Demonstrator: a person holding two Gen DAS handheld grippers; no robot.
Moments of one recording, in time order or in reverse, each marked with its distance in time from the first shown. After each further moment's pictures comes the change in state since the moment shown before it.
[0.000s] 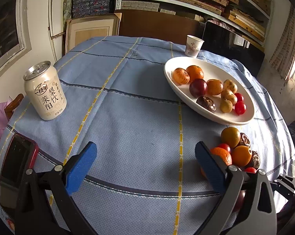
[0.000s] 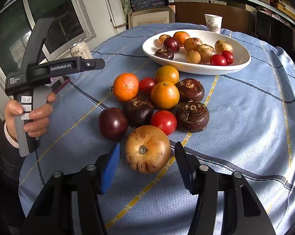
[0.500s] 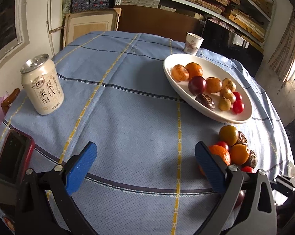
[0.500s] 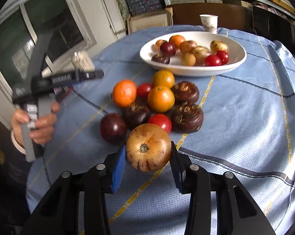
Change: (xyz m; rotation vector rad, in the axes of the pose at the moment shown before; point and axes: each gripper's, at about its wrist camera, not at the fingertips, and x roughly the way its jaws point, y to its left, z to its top) left arm 0.003 0.004 -0.001 -0.020 0.038 -0.046; right arm -0.016 -0.017 0.001 0.072 -0.057 0.072
